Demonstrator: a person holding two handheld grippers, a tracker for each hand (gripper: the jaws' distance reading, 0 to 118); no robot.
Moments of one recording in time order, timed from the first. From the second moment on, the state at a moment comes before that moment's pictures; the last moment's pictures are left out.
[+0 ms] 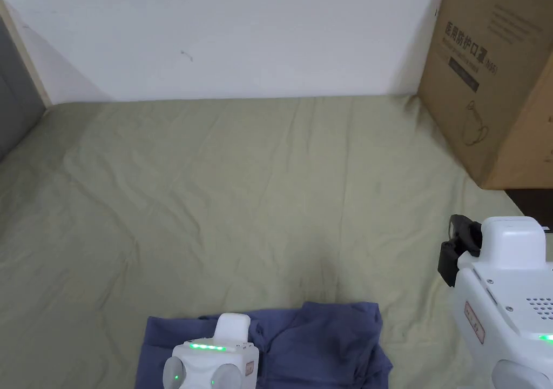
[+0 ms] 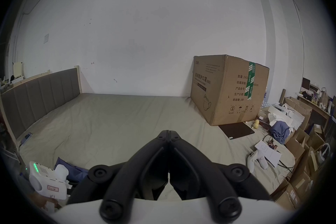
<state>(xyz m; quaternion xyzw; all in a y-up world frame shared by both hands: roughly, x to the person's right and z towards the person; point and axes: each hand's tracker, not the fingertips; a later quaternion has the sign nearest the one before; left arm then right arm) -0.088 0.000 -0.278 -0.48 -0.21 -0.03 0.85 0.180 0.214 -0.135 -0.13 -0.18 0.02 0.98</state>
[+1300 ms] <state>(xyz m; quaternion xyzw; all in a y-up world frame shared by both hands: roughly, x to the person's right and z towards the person) -0.300 -0.014 -0.344 -0.52 -0.22 0.21 0.80 0.137 0.202 -0.171 -0.16 -0.14 0.03 0.98</state>
